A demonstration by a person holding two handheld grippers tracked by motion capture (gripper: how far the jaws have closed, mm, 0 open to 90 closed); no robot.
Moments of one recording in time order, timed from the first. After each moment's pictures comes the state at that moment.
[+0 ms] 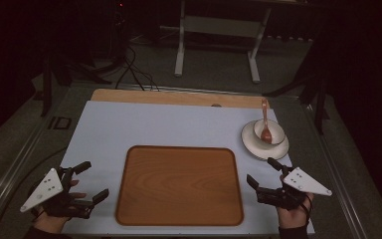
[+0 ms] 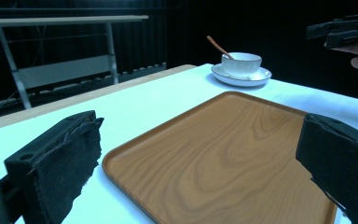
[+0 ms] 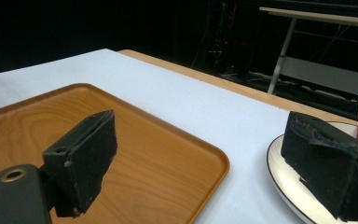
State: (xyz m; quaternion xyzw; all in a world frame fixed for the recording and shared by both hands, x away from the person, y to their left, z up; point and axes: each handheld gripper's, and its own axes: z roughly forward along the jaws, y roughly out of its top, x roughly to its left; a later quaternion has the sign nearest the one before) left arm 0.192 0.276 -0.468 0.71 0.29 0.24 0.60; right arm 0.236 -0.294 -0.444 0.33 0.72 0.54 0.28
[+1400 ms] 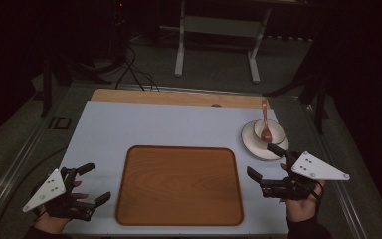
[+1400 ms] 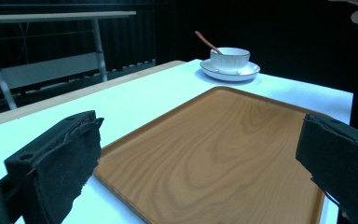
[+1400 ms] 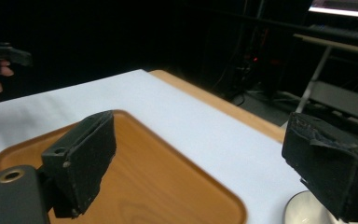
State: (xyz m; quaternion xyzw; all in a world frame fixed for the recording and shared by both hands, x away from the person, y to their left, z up) left arm 0.192 0.273 -0.469 0.72 0.28 0.22 0.60; right arm 0.233 -0.278 -0.366 0.26 0.75 0.56 0.26
